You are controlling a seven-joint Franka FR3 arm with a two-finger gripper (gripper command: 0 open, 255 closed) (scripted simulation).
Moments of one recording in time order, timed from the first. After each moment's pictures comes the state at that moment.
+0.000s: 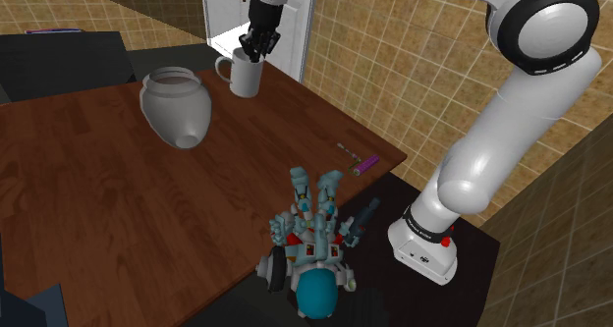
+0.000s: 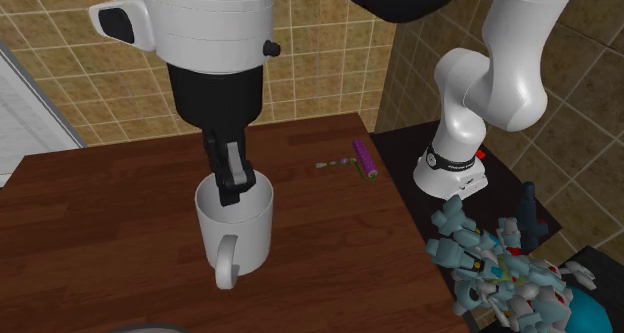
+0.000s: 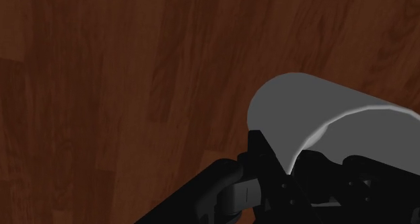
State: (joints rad) arm 0.13 -0.01 0.19 -1.75 0.00 1.91 0.17
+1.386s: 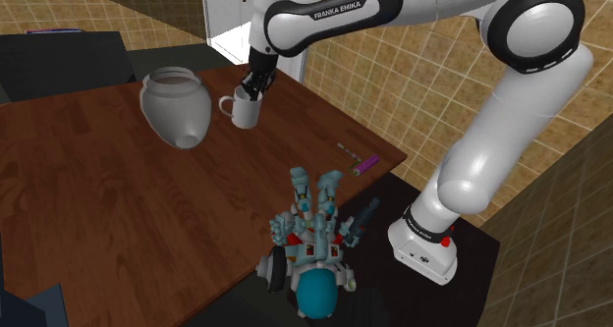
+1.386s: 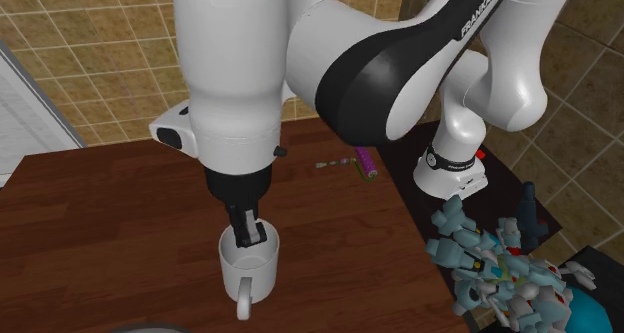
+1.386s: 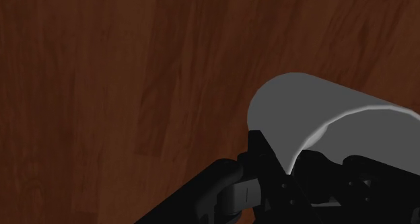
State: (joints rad) arm 0.13 0.03 0.18 -1.98 -0.01 2.19 0.17
